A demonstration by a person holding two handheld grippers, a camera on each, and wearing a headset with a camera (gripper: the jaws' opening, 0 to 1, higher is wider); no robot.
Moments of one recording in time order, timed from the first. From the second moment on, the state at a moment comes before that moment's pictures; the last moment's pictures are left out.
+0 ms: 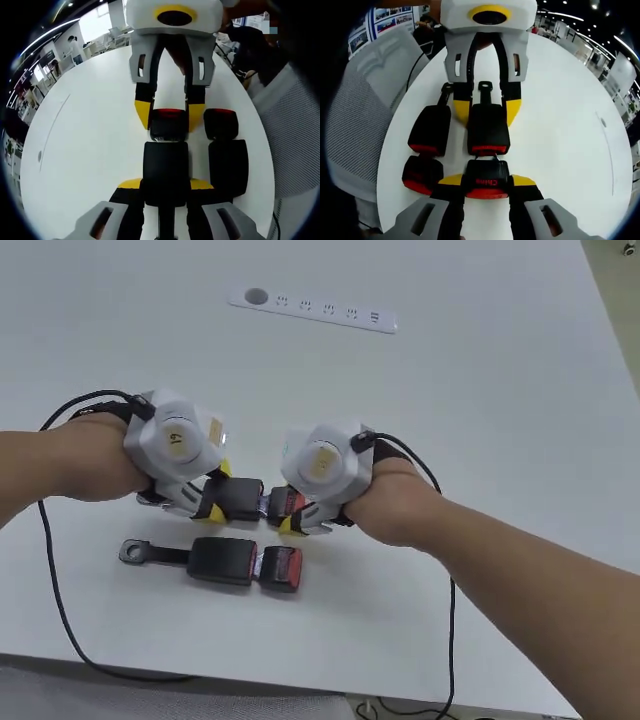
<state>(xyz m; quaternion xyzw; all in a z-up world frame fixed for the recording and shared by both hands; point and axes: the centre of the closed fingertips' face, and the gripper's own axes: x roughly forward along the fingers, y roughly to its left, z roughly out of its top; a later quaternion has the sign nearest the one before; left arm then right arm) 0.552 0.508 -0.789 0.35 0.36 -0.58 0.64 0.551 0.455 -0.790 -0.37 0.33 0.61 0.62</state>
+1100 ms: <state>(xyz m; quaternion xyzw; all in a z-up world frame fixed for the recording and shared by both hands) 0.549 0.506 -0.784 0.34 0.37 -0.57 0.64 0.550 0.439 -0.788 -0.36 0.34 0.59 0.63</state>
